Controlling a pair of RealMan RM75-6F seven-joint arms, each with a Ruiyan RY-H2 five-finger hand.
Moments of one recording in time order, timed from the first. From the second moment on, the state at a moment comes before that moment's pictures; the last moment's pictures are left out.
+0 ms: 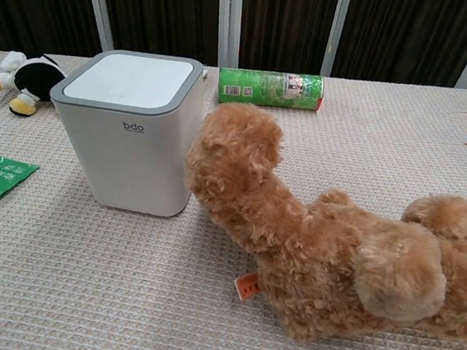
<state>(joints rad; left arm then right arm) -0.30 -0.81 -0.10 -1.92 1.70 1.21 0.18 0.07 -1.09 0.05 -1.68 -1.56 1.51 -0.08</state>
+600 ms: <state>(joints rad) -0.49 -0.99 -0.16 -1.98 1.54 1.02 0.44 0.06 -1.10 0.06 -1.67 -1.54 1.51 -0.08</state>
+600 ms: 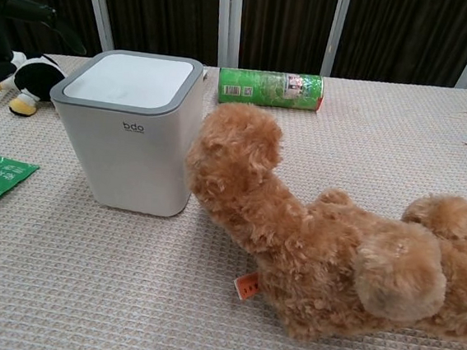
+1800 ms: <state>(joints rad) -0.60 -1.07 -0.11 -2.02 1.34 0.93 0.63 0.05 -1.08 0.06 -1.66 -1.54 1.53 -0.04</state>
